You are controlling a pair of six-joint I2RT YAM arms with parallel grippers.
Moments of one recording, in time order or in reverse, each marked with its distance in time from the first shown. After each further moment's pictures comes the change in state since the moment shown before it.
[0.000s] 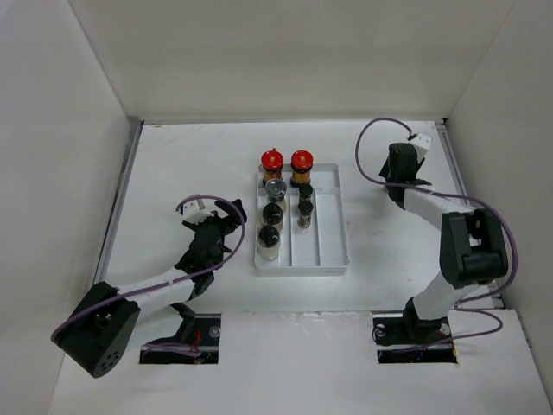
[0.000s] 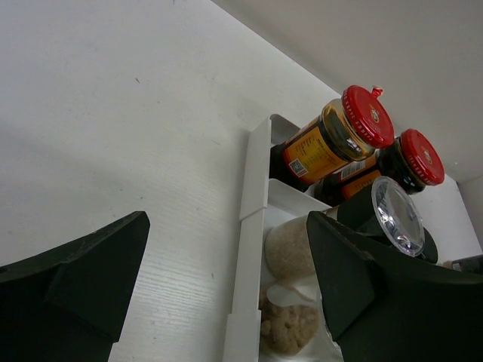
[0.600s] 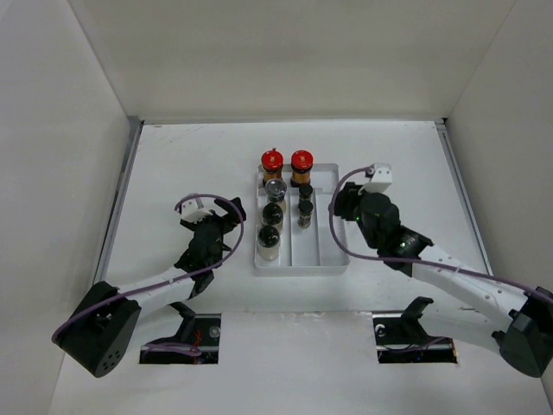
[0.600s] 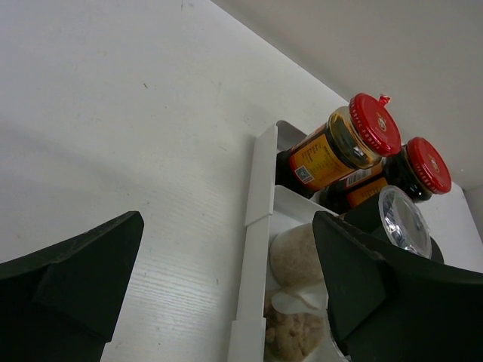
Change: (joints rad) left arm 0.021 0.003 0.005 -0.005 -0.002 0.000; right arm 0.587 -0.638 -0.300 -0.078 0.035 0.031
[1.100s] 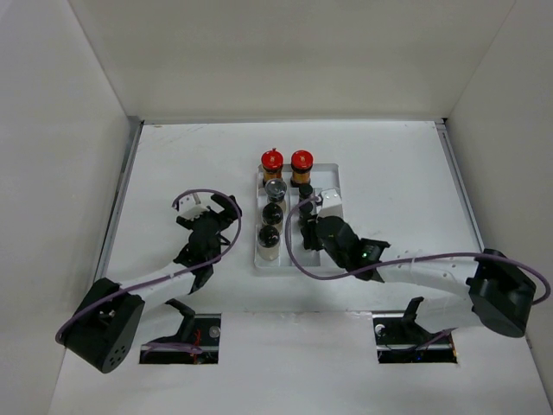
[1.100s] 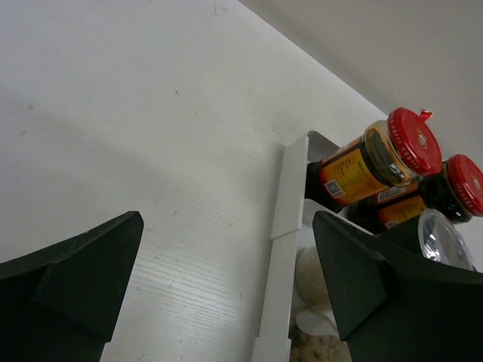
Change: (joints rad) left arm 0.054 0.034 0.035 -0.052 -0.003 0.000; right arm 0.285 0.246 -0.035 0.042 -0.011 0.026
